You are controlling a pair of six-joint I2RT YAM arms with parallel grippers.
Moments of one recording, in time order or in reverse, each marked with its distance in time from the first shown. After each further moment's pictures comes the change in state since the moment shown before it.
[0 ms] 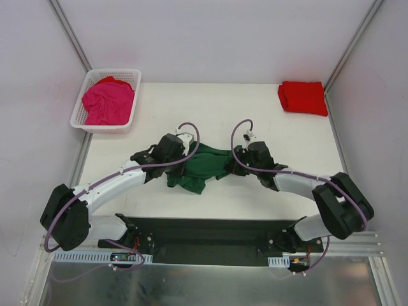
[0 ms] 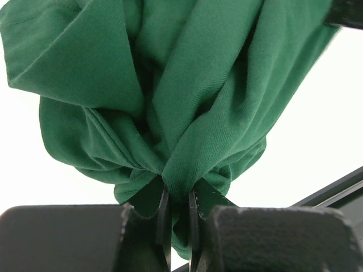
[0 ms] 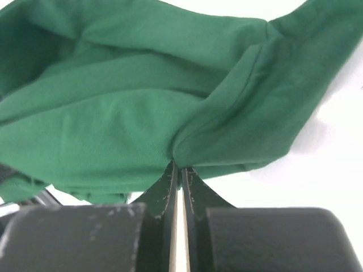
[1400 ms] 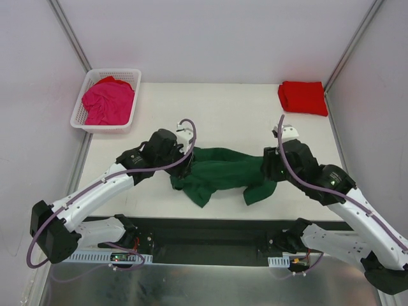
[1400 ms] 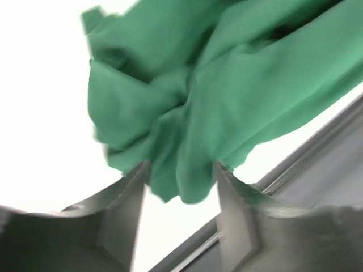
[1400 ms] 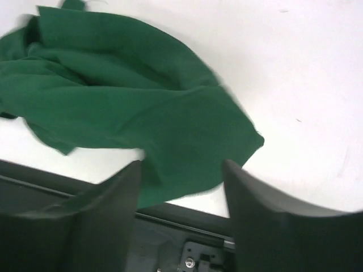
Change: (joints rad) left arm -0.030 -0.142 0.121 -0.141 0.095 0.119; right arm 0.199 -0.616 0.536 -1.272 0.517 -0.280
